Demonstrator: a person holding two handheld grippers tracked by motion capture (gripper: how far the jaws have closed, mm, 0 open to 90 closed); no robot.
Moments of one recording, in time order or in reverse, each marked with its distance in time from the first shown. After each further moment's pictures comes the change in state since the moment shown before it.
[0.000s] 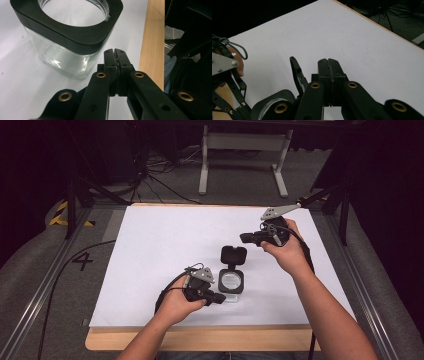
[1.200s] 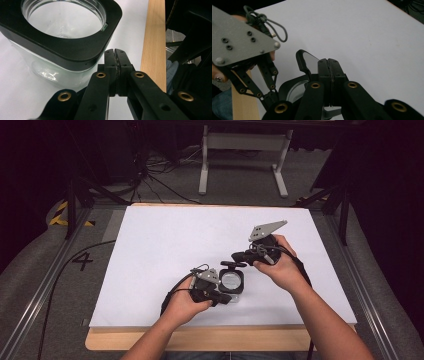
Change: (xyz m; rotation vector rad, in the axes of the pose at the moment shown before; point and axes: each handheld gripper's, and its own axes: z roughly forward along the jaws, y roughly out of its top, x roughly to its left) left arm -0.002 0.005 0.013 0.008 -0.005 0.009; right arm 0.047 -0.017 0.011 0.095 0.083 -0.106
